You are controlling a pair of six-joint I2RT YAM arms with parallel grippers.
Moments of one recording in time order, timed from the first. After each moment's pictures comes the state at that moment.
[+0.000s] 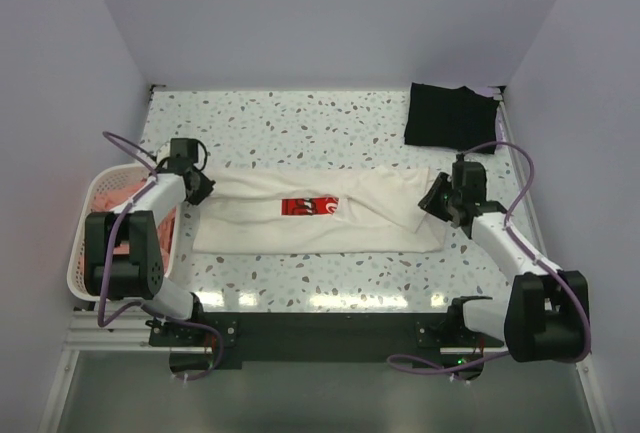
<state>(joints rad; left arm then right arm) 0.03 1.54 0.89 -0.36 -0.22 -0.78 0.06 1.21 0.65 -0.25 -0.05 0.55</state>
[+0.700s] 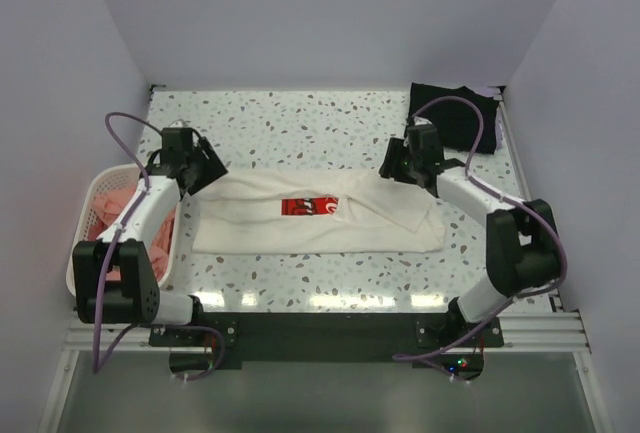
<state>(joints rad) 0.02 1.40 0.94 -0.39 0.00 -0.59 0.27 1.55 0.97 -0.17 -0.01 0.45</state>
